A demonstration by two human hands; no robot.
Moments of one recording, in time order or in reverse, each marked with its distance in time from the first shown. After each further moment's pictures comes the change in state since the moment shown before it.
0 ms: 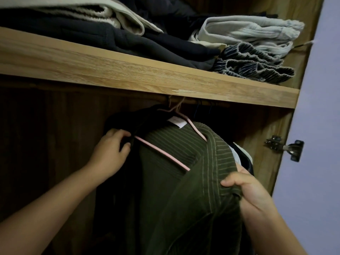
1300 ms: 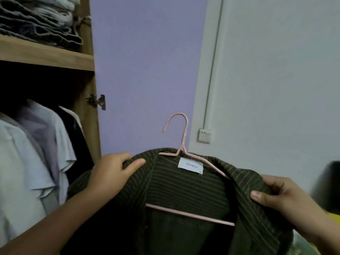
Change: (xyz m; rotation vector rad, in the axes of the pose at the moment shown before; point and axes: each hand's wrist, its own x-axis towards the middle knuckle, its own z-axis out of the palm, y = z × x) left_hand -0.228 0.309 0.082 -0.579 -0.442 0.488; right_hand -0.494 -0.136 0.004 -0.952 0.926 -0.044
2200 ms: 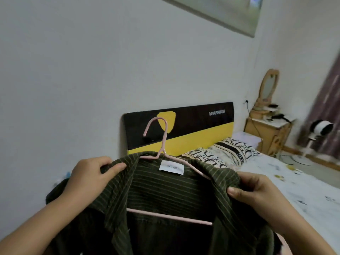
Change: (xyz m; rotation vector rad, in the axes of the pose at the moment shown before) left_hand -0.153 0.399 0.199 -0.634 -0.569 0.457; right_hand -0.431 0.009 -0.159 -0.232 1.051 0.234
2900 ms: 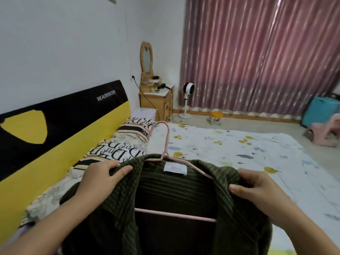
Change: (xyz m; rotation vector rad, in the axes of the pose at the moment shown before) left_hand 0.085 0.127 0.257 -0.274 -0.548 0.410; right_hand -0.065 0.069 -0.109 -0.064 0.698 0.287
